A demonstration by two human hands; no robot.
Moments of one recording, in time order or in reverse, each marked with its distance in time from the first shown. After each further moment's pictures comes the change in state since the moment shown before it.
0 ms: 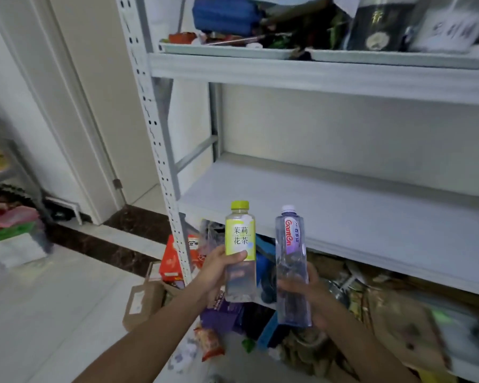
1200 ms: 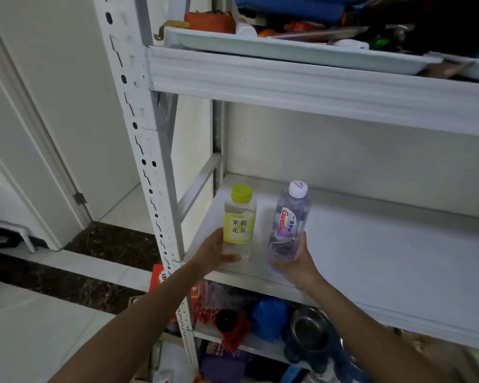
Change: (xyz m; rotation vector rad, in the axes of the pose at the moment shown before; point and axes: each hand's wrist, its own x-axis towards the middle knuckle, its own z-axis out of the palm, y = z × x) left_hand 0.255 0.107 -0.137 0.593 -0.108 0.157; right_hand 0.273 -0.066 0.105 -0.363 0.146 -0.321
